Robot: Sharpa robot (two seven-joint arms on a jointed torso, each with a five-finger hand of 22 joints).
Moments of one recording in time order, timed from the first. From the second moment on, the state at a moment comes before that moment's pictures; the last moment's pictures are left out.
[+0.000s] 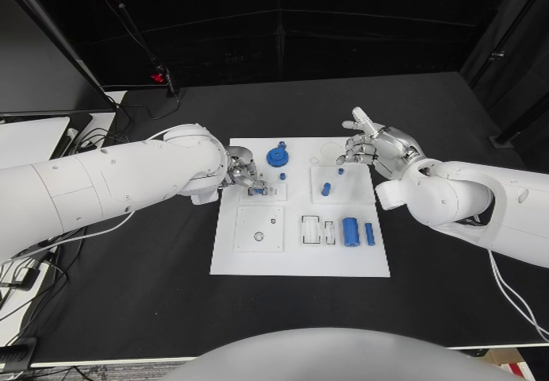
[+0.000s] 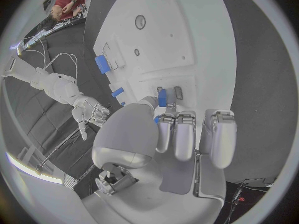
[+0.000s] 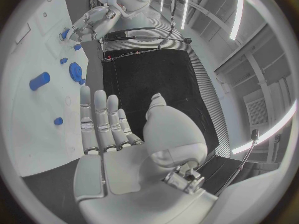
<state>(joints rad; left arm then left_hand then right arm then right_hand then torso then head) 1.38 -0.49 -0.24 1.23 -0.98 0.14 -0.38 1.30 0.08 0.15 0.29 0.61 0.80 0.07 0.64 0.68 1.46 0.00 1.57 1.31 1.47 -0.05 1.57 1.31 0.01 1.47 0.07 1.57 1.31 1.16 -1.01 -0.06 1.64 0.03 -0.35 0.34 1.07 0.15 -0.30 0.29 0.26 0.12 0.13 0.79 0.14 0.59 0.16 1.11 0.79 0.68 0.12 1.14 0.69 0.16 0.69 0.23 0.55 1.01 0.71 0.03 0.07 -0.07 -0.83</state>
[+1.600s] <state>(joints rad) 1.38 -0.47 -0.23 1.22 -0.98 0.17 -0.39 1.30 0.08 0.16 0.30 0.60 0.76 0.08 0.62 0.69 1.46 0.01 1.57 1.31 1.47 -0.04 1.57 1.31 0.01 1.47 0.07 1.57 1.31 1.16 -1.01 -0.06 1.65 0.05 -0.35 0.34 1.06 0.15 -0.30 0.29 0.27 0.12 0.13 0.80 0.14 0.59 0.16 1.12 0.78 0.68 0.12 1.14 0.69 0.16 0.69 0.23 0.55 1.01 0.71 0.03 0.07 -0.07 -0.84</state>
